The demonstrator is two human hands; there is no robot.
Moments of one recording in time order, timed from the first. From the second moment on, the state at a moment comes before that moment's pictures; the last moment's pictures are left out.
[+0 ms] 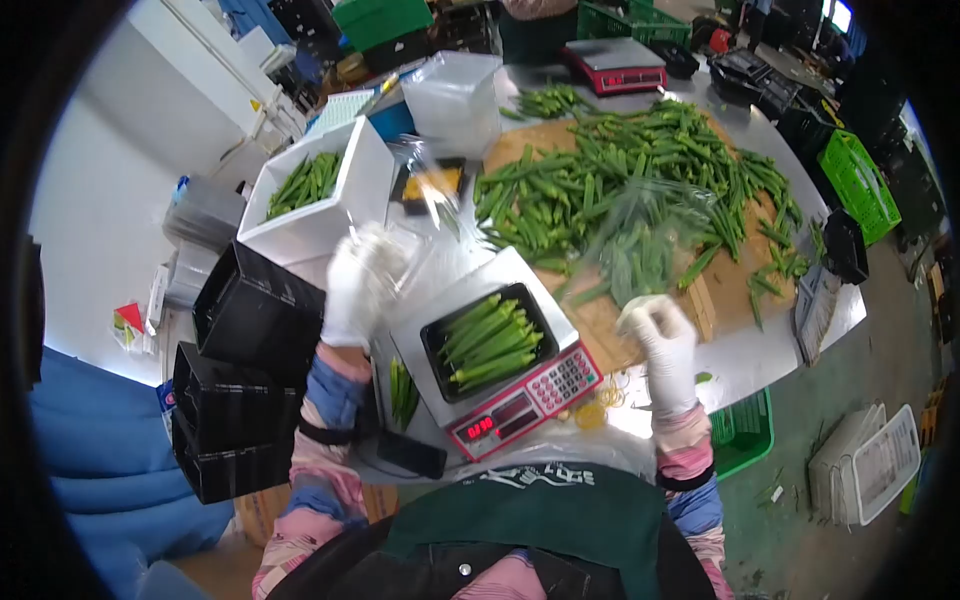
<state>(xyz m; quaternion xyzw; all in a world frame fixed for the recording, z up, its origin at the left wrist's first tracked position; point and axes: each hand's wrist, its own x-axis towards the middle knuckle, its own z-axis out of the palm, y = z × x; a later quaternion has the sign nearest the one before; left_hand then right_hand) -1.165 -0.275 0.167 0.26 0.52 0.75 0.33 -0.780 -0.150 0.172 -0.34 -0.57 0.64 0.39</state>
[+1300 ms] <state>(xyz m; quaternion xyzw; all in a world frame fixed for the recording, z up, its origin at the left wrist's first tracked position) -1.031 -0.358 0.149 0.17 0.65 0.70 0.27 -0.879 -0.163 0.127 -0.32 -0.57 0.69 0.32</state>
